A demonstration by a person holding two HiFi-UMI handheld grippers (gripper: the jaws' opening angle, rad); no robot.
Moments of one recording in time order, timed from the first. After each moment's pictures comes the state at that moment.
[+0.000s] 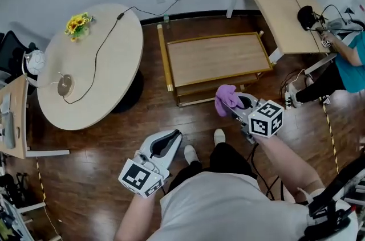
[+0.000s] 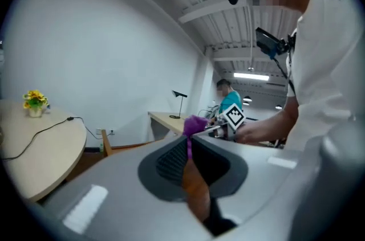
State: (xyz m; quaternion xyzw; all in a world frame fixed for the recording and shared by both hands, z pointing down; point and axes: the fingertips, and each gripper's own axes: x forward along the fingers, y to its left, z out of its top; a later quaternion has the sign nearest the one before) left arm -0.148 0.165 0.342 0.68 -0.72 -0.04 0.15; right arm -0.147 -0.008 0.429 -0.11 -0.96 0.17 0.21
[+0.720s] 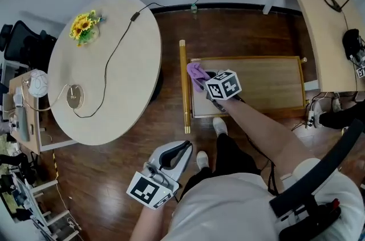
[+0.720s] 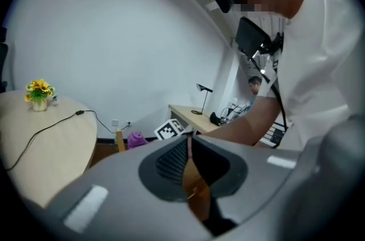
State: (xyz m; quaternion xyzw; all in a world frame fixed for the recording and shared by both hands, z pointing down) left arm -0.316 0.066 0.361 0.61 -0.76 -0.04 0.22; right arm -0.501 -0.043 0.607 -0.19 -0.90 0.19 0.33
